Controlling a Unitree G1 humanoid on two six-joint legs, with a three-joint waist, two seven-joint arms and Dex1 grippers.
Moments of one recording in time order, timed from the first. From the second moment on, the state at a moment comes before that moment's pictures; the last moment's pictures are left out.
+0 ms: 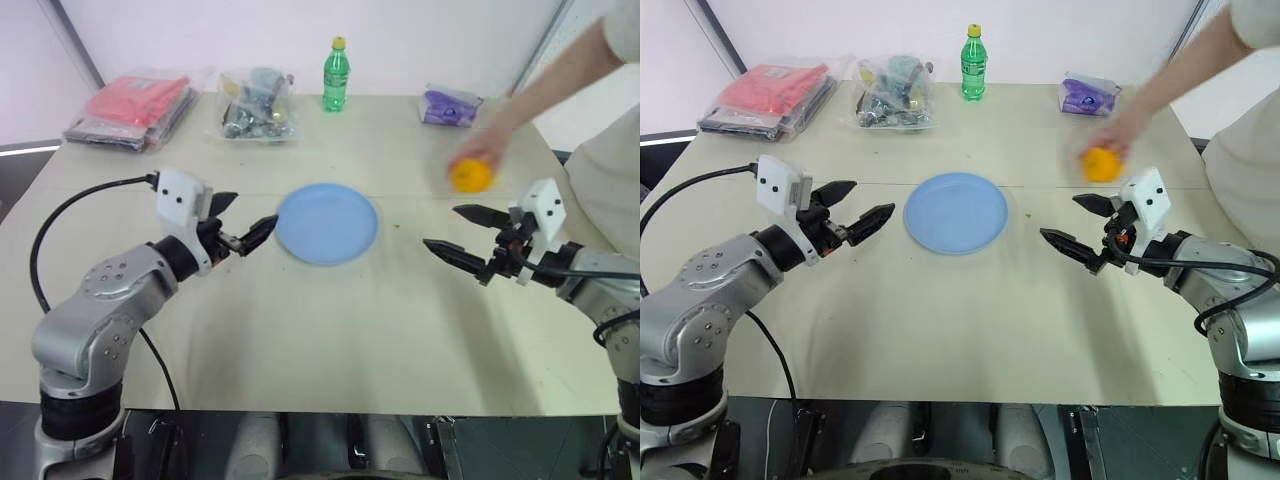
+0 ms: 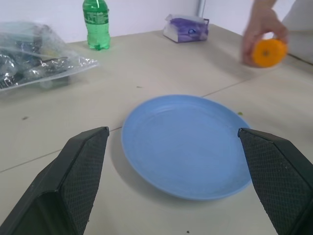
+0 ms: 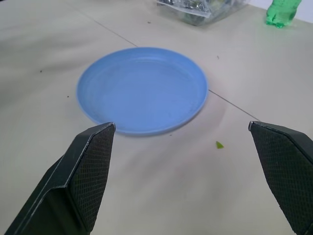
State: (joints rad) left arm -0.31 0.53 0.21 -0.60 -0.67 0.91 -0.33; right arm -0.21 -0.80 -0.28 -0.35 0.59 0.66 0.79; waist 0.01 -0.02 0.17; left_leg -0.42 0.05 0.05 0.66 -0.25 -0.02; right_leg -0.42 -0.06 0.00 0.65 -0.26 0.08
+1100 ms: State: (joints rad) left arm -0.31 0.51 0.21 -0.60 -0.71 0.91 -0.29; right arm -0.19 -0.81 -0.30 -0.37 0.61 0.70 0.77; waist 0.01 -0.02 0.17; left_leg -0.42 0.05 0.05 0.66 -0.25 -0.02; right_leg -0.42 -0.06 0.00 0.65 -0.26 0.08
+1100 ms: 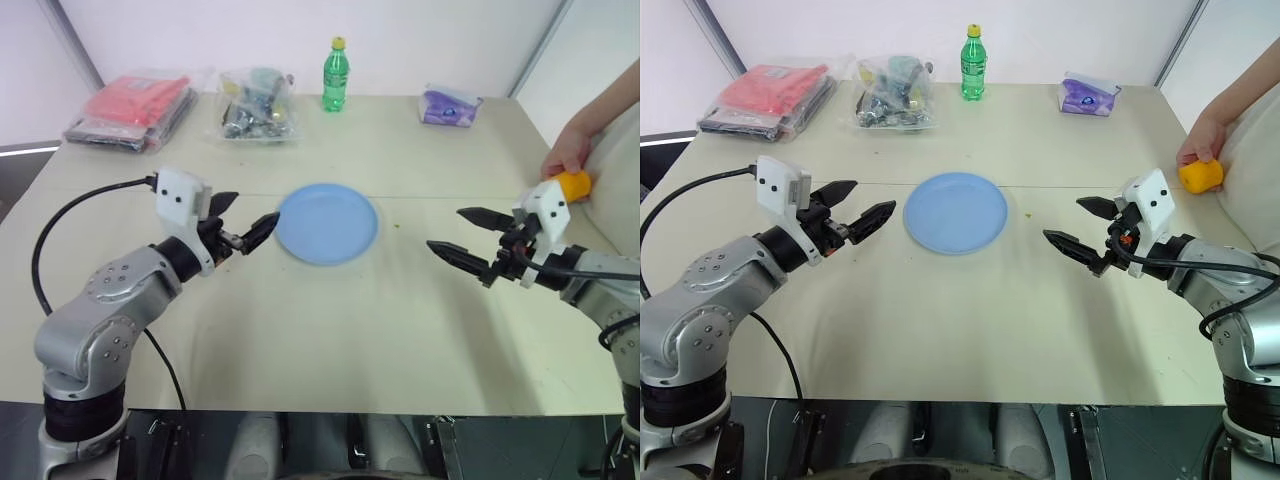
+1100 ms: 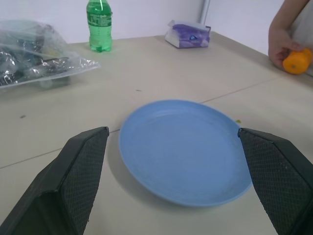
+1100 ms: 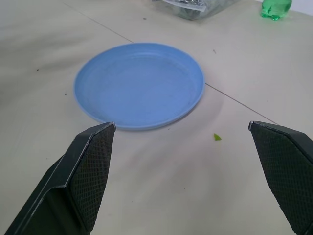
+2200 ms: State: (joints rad) left arm -0.35 0.50 0.17 -0.60 -0.65 0.86 -0.28; right arm -0.52 -0.46 -0.25 -0.44 0.69 0.90 0.28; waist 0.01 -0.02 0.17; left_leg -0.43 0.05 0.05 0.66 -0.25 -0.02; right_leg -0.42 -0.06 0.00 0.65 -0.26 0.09
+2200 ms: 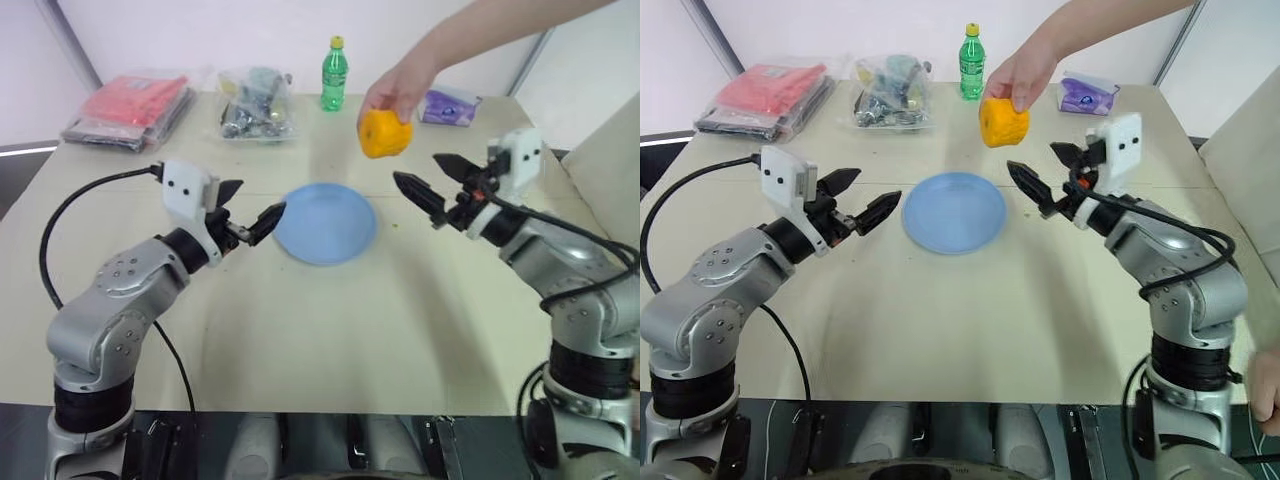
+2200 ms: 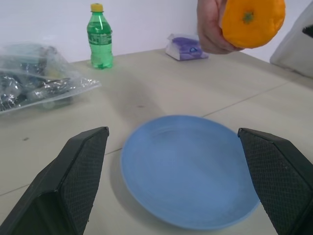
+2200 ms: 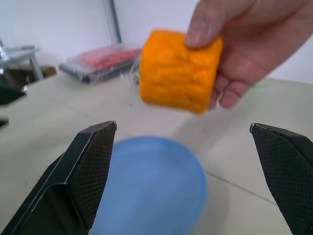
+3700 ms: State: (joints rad) left arm -0.31 0.51 0.18 -0.61 -0.63 0.87 -0.26; right arm -0.69 -0.31 -0.12 -0.27 0.60 0.87 0.20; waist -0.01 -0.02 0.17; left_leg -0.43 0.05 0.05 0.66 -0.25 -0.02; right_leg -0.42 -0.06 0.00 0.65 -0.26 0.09
